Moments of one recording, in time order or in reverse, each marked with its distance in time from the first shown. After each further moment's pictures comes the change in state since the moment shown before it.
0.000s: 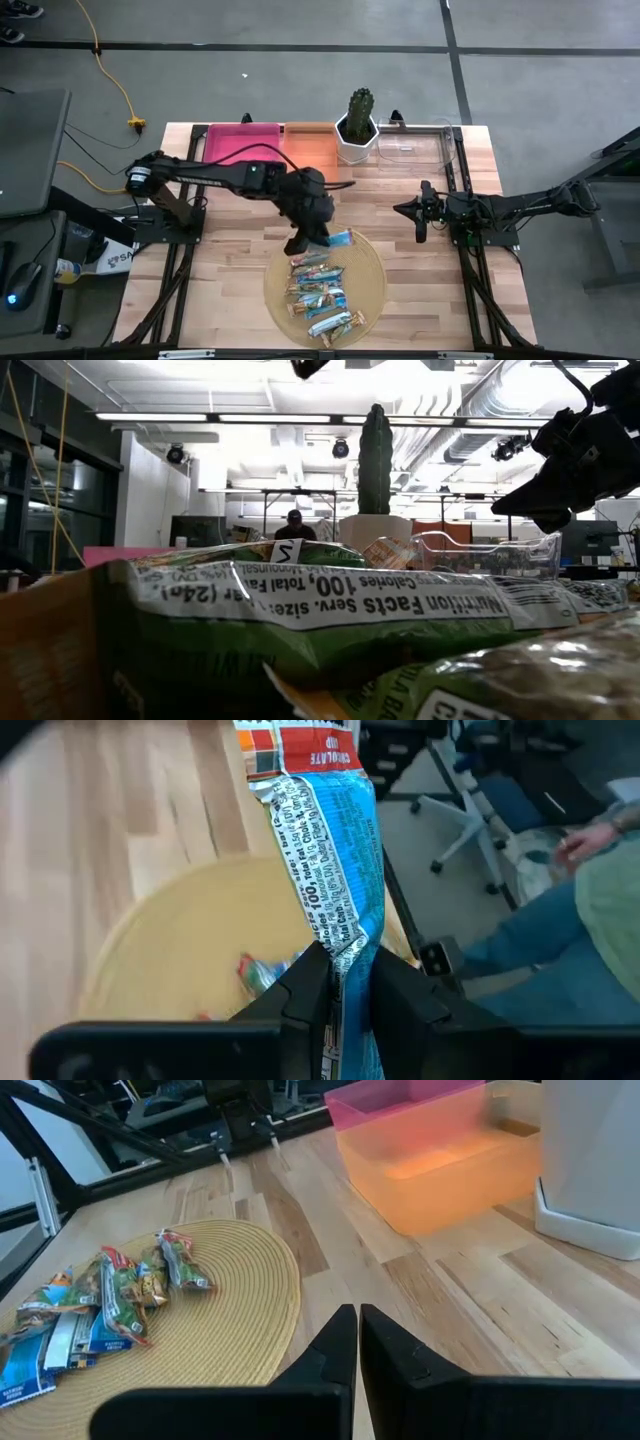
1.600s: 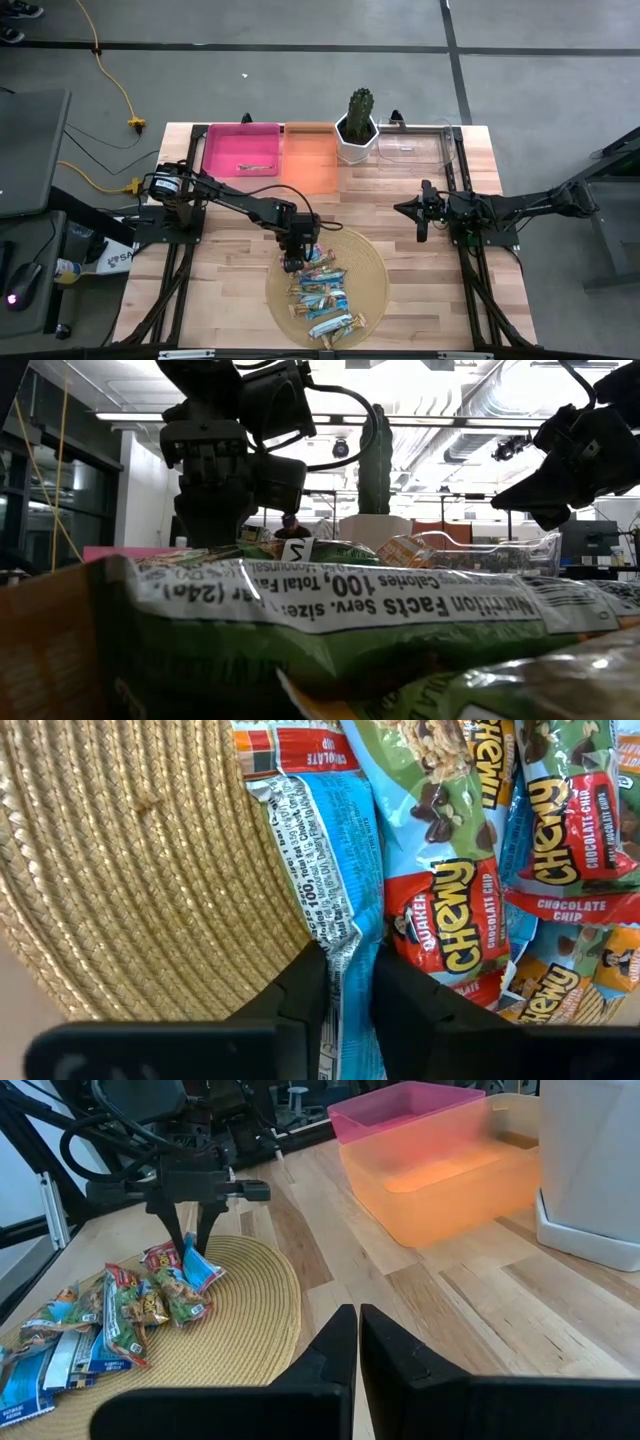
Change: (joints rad) left arm -0.047 0.179 -0.530 0.219 -0.096 -0.282; right arm 0.000 -0.032 0.000 -0.002 0.000 0.001
